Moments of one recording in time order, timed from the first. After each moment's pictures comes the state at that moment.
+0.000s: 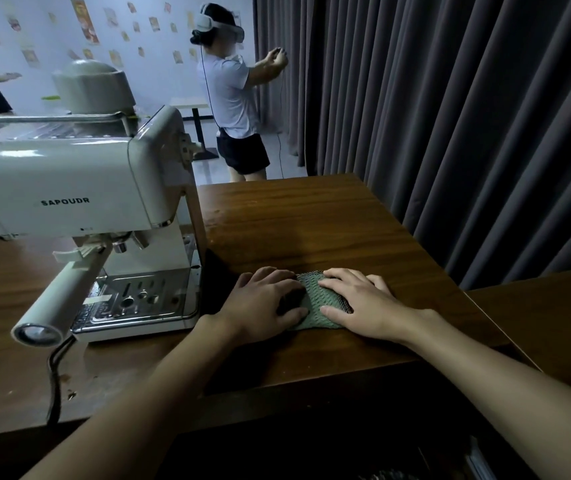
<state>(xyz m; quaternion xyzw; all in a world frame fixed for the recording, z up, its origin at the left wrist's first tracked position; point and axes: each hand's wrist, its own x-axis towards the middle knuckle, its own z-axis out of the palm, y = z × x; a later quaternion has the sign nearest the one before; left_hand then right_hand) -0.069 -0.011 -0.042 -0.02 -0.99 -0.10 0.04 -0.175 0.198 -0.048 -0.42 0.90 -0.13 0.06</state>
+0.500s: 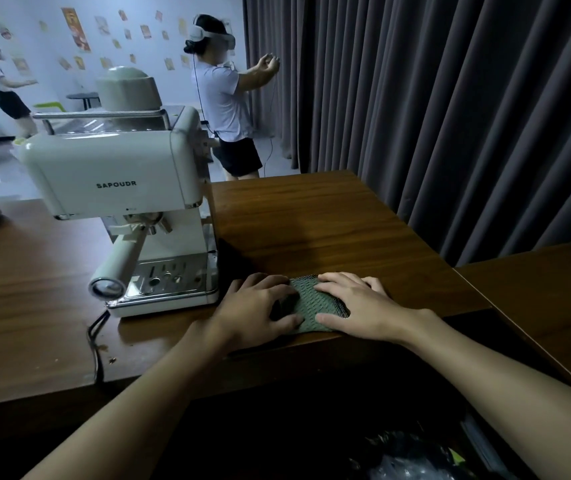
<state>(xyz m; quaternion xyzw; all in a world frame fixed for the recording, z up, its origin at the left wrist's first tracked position) -0.003 -0.014 -0.035 -0.01 -0.99 -0.10 -0.02 -0.112 0.203 -0.041 -0.42 0.89 -0.13 0.10</state>
